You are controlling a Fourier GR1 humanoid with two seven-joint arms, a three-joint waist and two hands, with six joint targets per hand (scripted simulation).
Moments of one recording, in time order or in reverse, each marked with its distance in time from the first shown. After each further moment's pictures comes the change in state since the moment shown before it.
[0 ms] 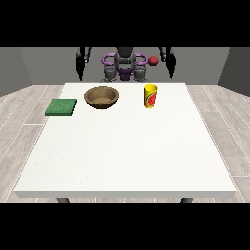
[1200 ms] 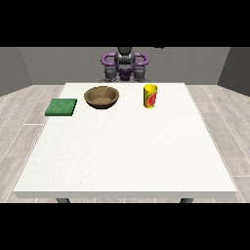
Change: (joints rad) left arm 0.182 -0.086 -0.128 -0.351 0.052 0.036 0.154; right arm 0.212 0.045 -0.040 -0.409 -0.222 0.047 0.192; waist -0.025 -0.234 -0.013
